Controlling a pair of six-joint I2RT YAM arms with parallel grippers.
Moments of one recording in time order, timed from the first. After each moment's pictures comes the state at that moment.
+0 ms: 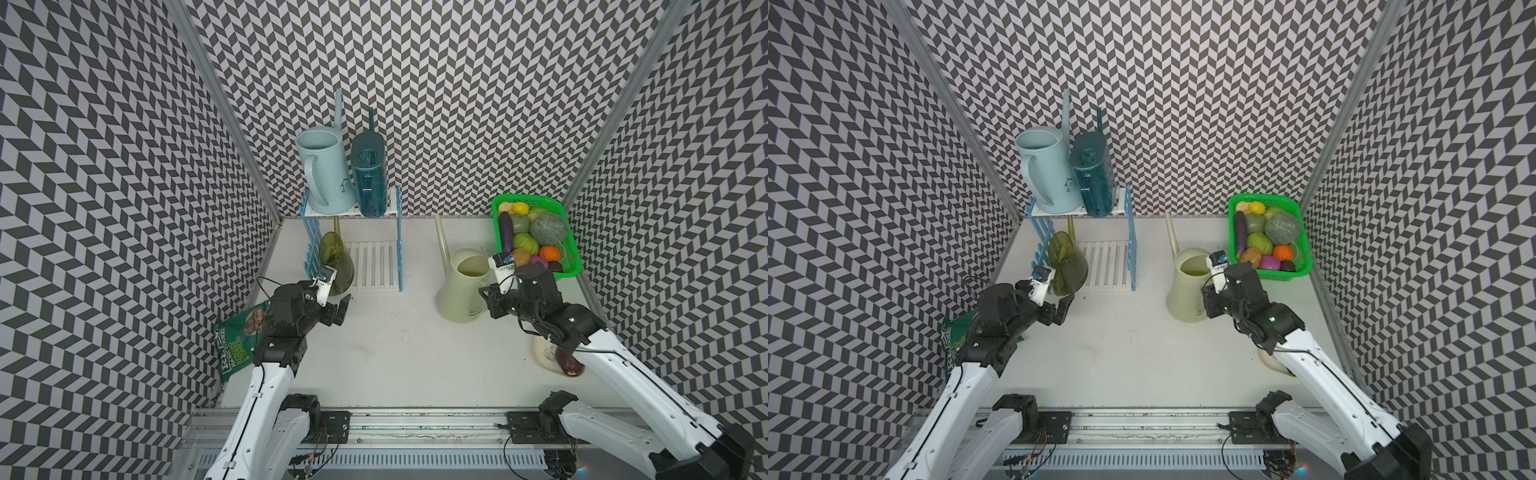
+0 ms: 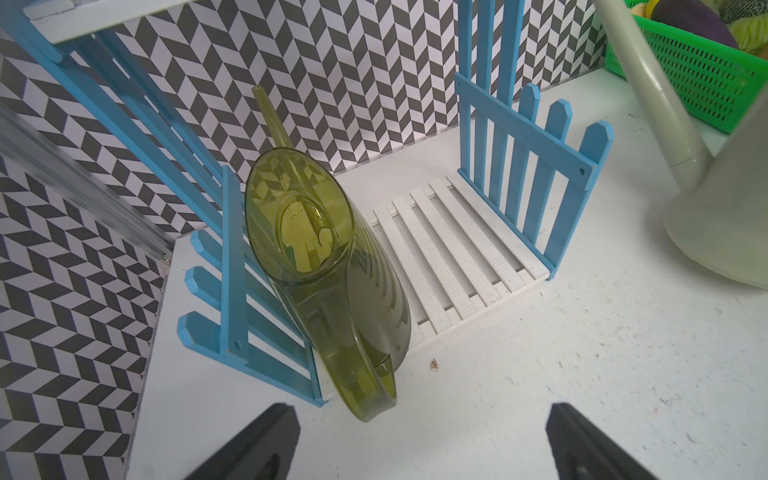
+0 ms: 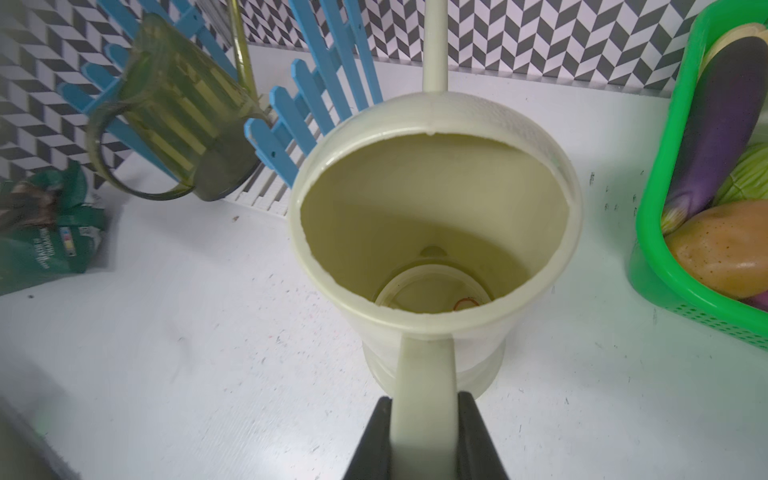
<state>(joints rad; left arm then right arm) -0.03 0.77 0.57 -0.27 0.25 0.31 0.51 0.94 0.88 -0.57 -0.03 0.18</state>
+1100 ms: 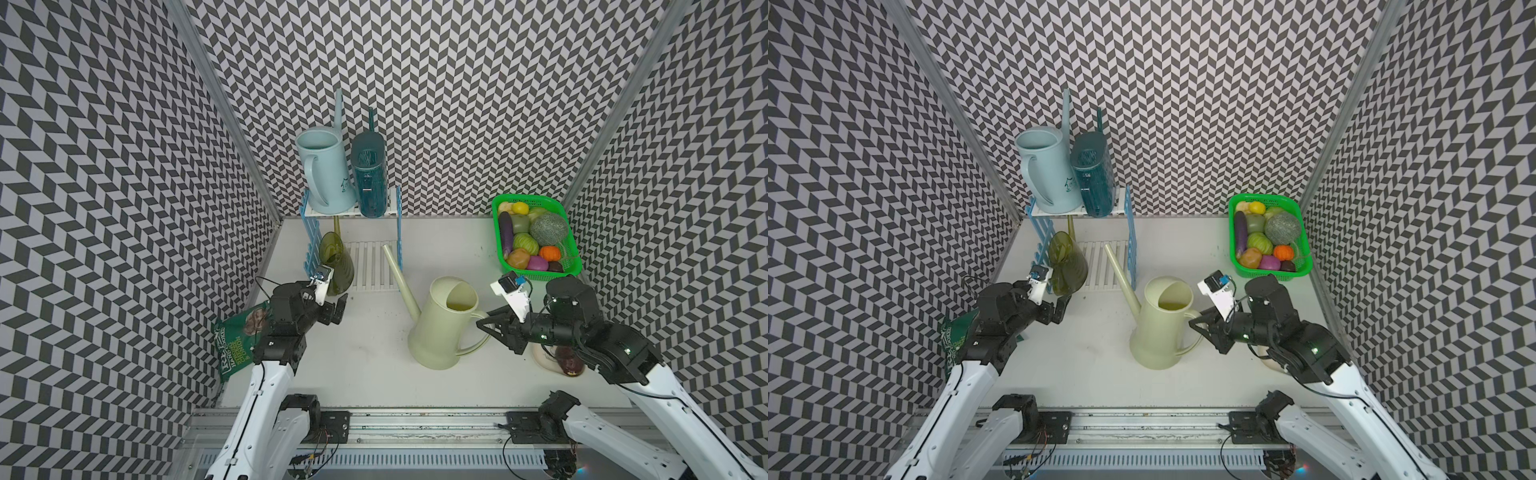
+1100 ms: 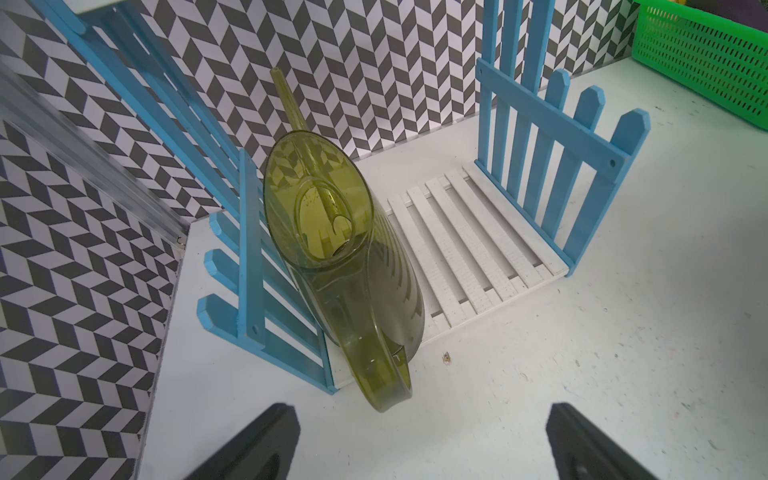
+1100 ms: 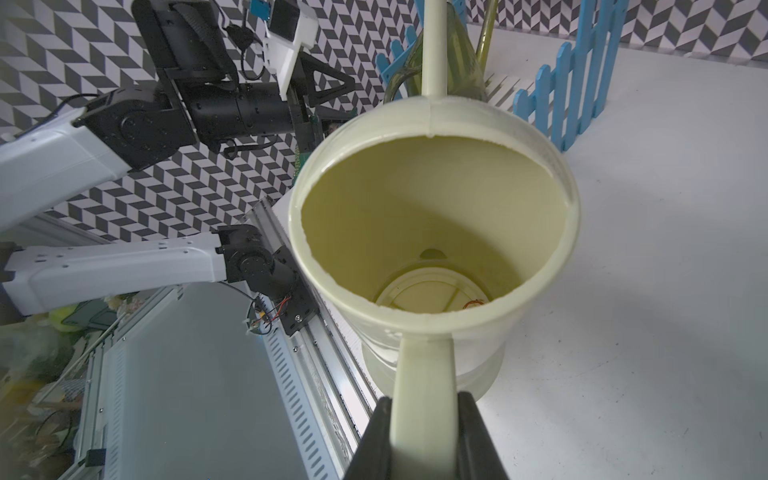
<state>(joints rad) -0.01 0.78 0.58 -0.28 0.23 0.30 0.61 0.79 1.03 -0.85 -0.46 0.12</state>
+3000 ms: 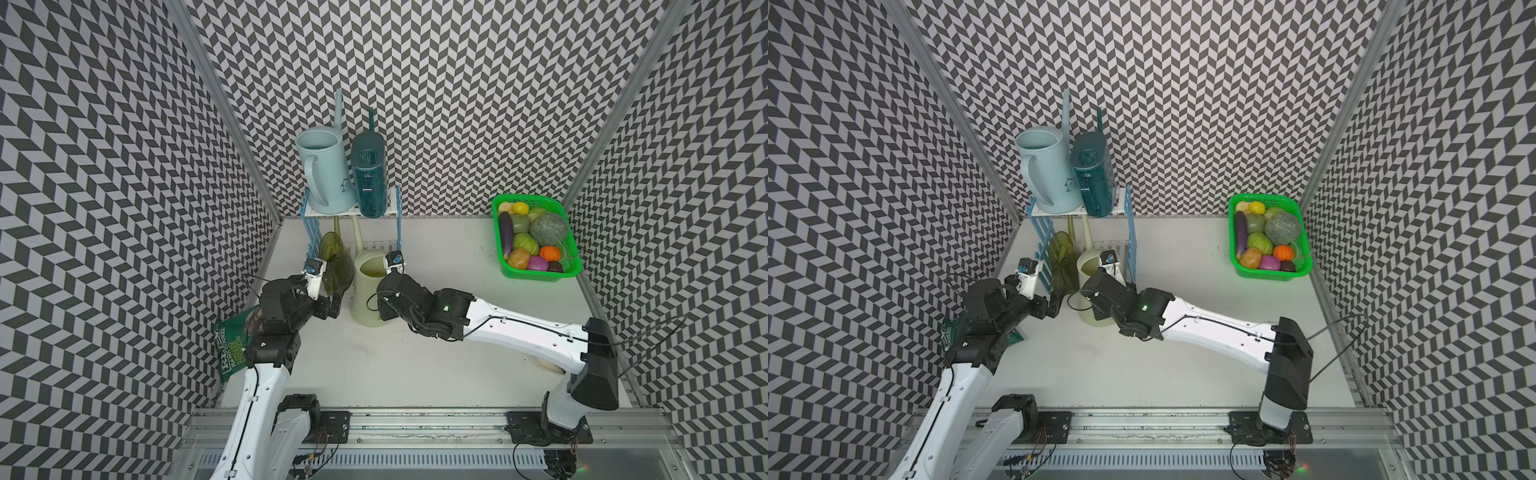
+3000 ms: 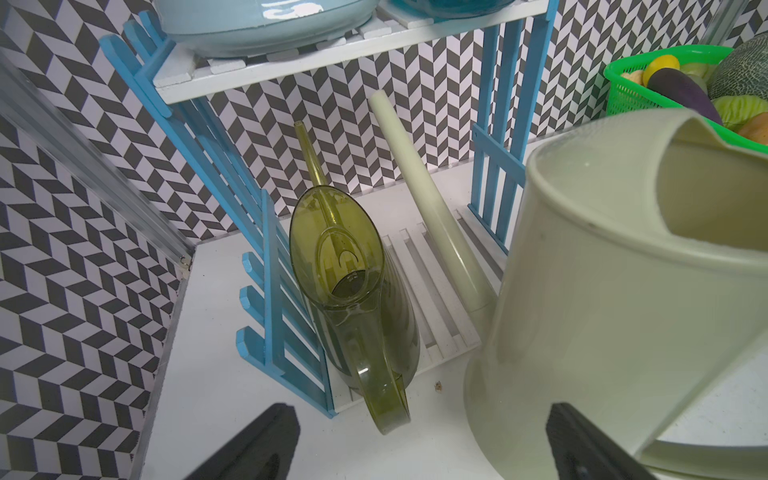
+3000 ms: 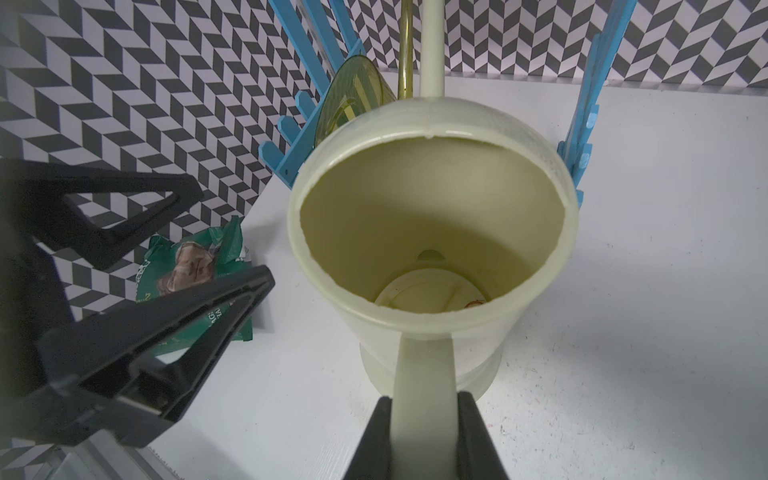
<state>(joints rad) 0.03 0.75 0.66 -0.32 0.31 0.25 1.16 1.72 1.58 -0.56 0.46 0.65</state>
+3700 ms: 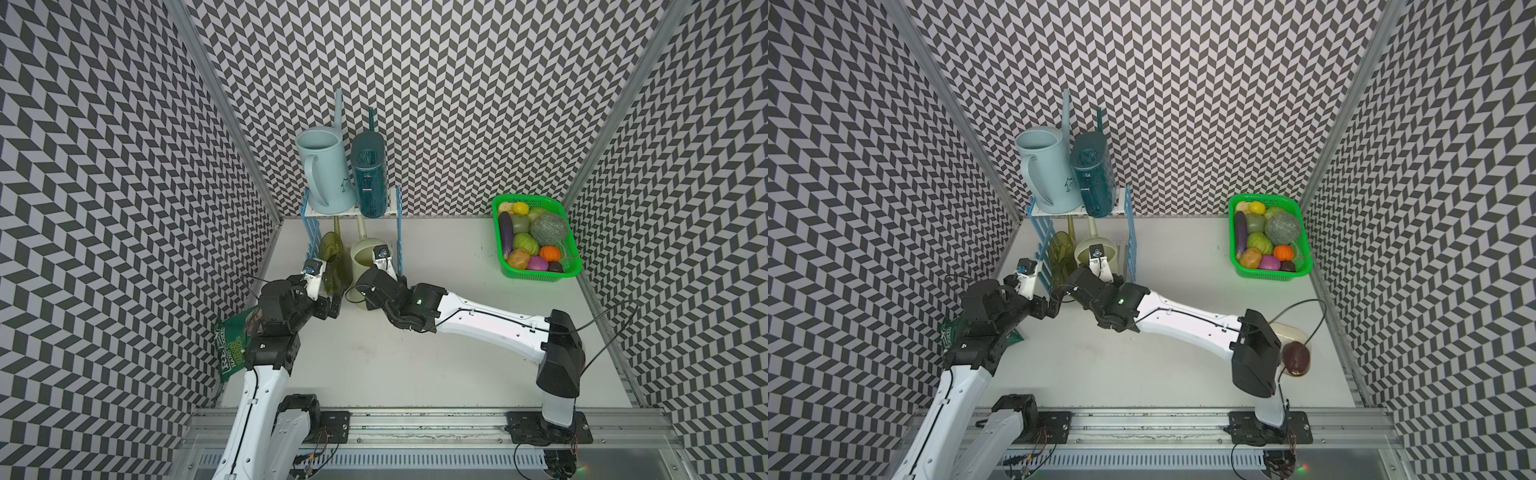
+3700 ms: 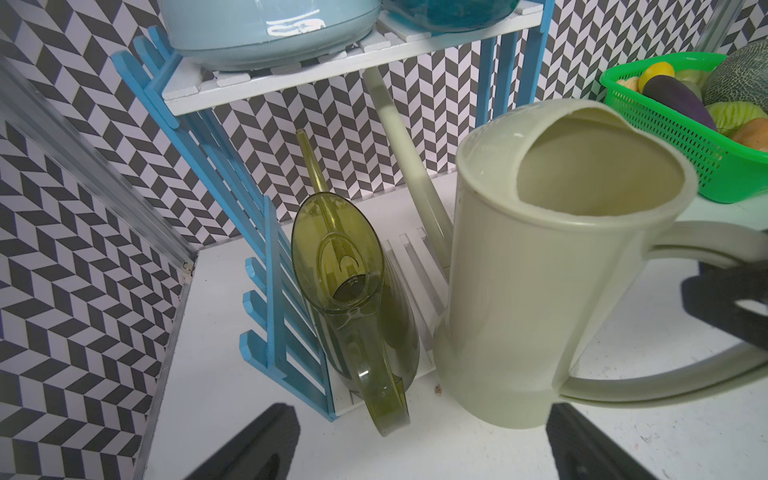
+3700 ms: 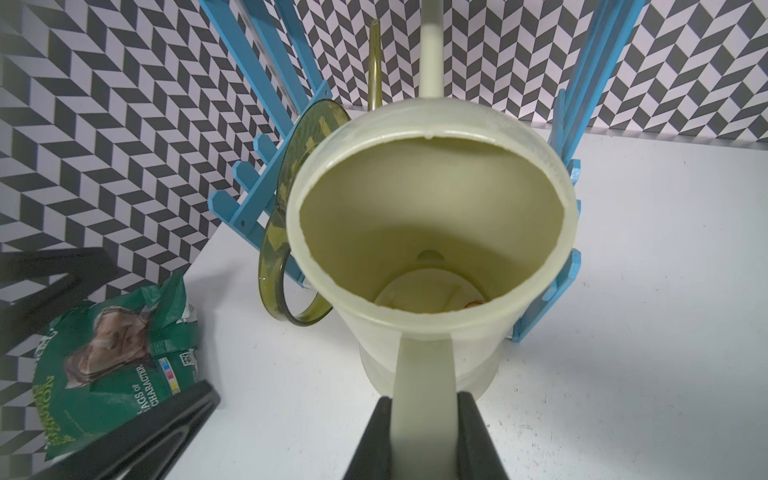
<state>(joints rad) 0.03 0.73 0.66 -0.32 0.31 0.25 1.15 1.92 1.76 -0.57 0.62 0.64</state>
